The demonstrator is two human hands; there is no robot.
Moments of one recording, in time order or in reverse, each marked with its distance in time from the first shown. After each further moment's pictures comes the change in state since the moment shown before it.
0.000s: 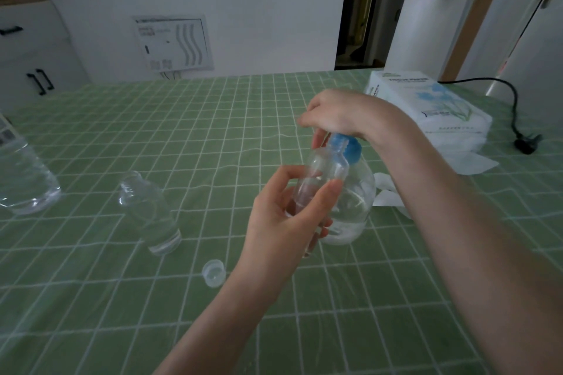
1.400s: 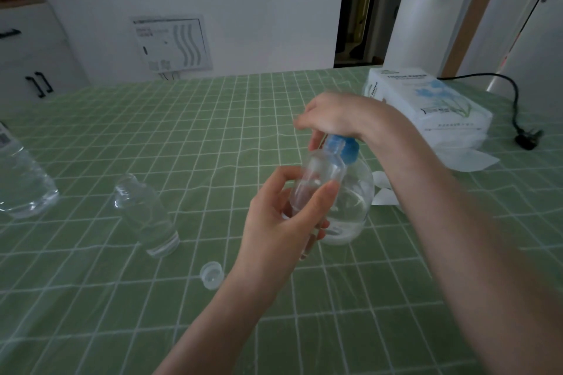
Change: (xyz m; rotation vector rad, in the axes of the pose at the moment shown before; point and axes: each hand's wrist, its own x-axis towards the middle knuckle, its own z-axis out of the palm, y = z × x) left_hand 0.001 -0.001 0.000 0.010 -0.005 0.002; right_hand 0.000 0.002 0.001 0.008 -0.036 0.005
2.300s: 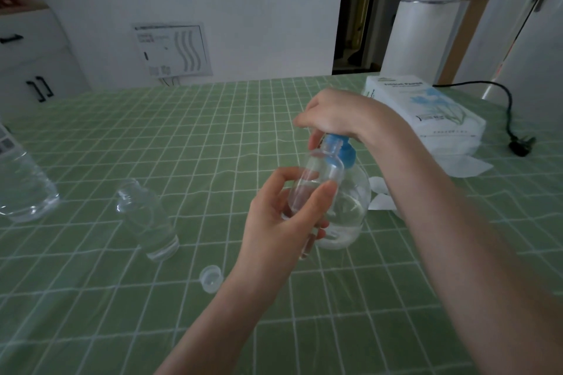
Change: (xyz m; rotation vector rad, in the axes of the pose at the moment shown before) left_hand 0.002 0.003 0.001 -0.022 0.005 0.007; right_hand -0.004 -0.004 -0.006 0.057 0.073 0.011
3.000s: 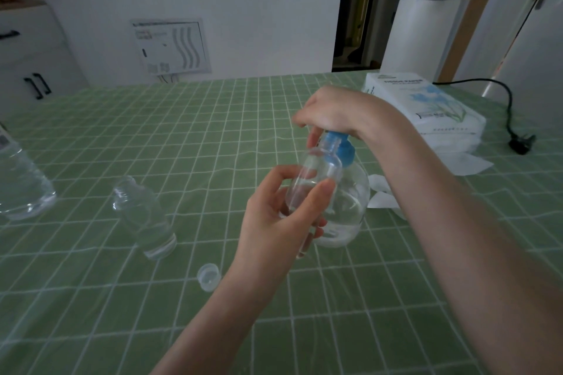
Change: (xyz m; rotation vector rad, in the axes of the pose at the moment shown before) left_hand 0.000 0.001 0.000 -0.013 0.009 -0.009; right_hand 0.003 0.001 0.000 -0.013 -0.024 -0.002
